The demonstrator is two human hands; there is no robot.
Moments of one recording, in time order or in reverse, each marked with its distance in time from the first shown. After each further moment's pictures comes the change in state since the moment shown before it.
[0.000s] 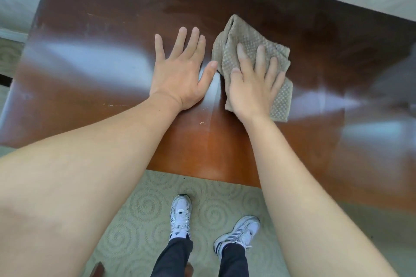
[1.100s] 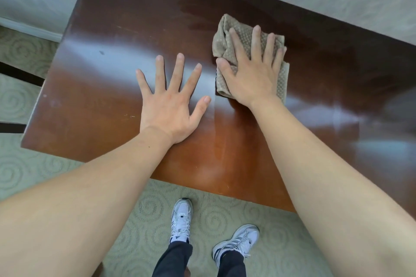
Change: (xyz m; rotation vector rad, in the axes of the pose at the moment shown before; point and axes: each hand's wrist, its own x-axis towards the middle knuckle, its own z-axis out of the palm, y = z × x) left_hand -0.050 -0.040 0.010 0.028 0.004 -0.156; right_hand 0.064 -0.036 0.007 -0.367 -0.037 -0.303
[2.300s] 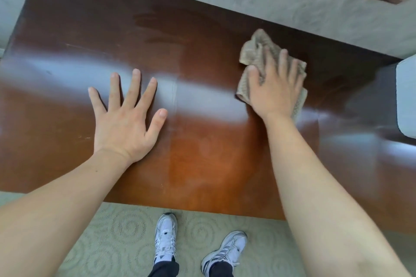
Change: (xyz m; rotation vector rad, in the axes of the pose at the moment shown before) left_hand 0.000 -0.002 -0.004 0.010 -0.040 0.007; right_hand -0.011 0.115 -0.005 0.050 0.151 0.360
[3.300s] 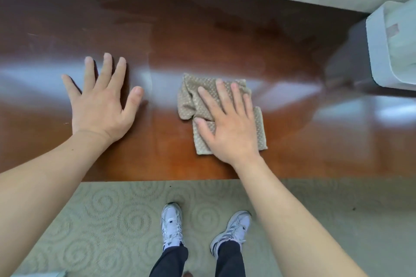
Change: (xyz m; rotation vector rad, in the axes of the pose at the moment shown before) left_hand -0.007 0.002 -0.004 -0.086 0.090 0.032; right_hand -0.159 0.017 0.021 0.044 -0.018 -0.375
